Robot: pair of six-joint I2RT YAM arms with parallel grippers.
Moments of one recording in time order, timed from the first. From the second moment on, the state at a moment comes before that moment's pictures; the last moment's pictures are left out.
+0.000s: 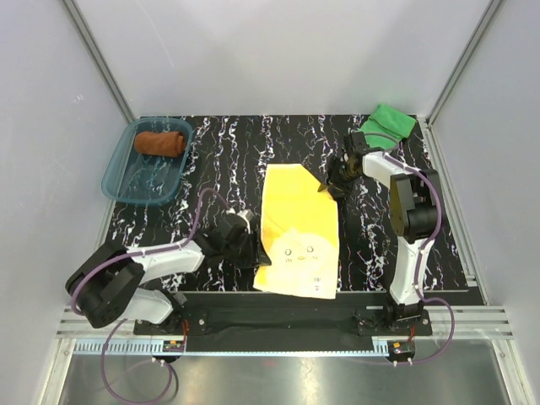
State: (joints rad) left arm -0.77 1.35 0.50 -0.03 0.22 -0.89; right arm 0.20 2.06 1.44 -0.53 -0.27 0.54
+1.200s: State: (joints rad) left arm -0.42 1.64 1.06 -0.55 -0.13 -0.53; right arm 0.22 1.43 0.97 -0.65 0.05 0.63
